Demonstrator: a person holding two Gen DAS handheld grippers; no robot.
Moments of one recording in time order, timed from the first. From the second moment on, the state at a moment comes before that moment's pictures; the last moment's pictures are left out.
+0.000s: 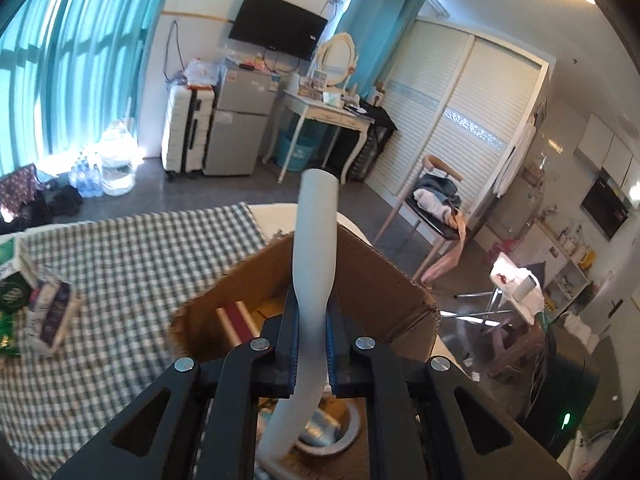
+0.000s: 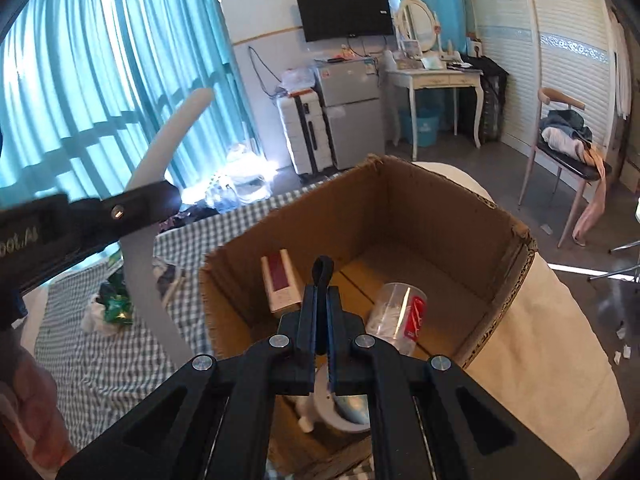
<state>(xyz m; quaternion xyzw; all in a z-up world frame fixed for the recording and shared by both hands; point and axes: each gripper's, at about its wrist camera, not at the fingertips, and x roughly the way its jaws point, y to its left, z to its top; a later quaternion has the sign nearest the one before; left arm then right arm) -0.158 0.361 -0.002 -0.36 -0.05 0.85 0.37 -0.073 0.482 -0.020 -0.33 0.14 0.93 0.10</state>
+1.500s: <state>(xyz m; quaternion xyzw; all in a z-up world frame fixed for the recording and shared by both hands) -0.107 -0.025 -0.105 -0.35 -0.06 0.93 -0.08 -0.087 0.266 -0.079 -0.25 0.10 0.96 -0.06</state>
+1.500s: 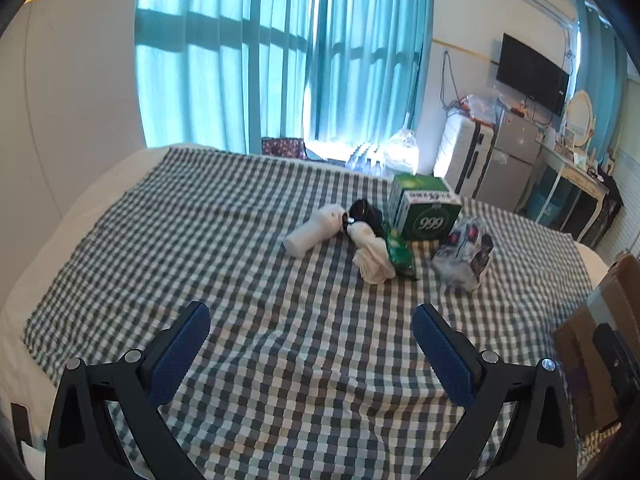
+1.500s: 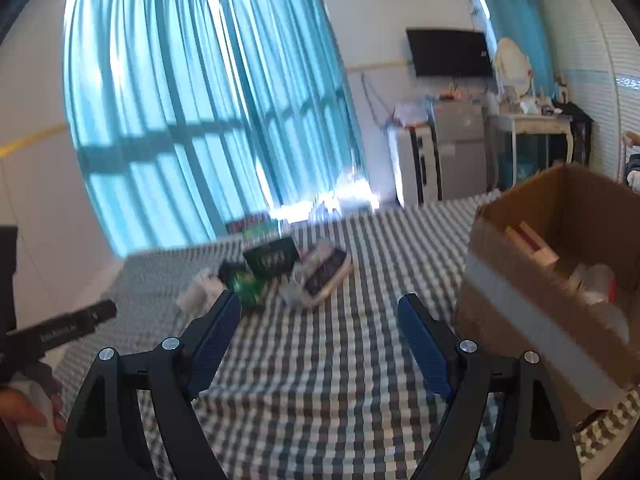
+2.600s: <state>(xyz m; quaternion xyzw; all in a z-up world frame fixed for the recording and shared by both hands) -0.274 -0.025 -0.196 -0.39 -0.10 0.92 -0.02 -0.300 0.214 -0.188 -0.35 0.05 0.94 -0.04</state>
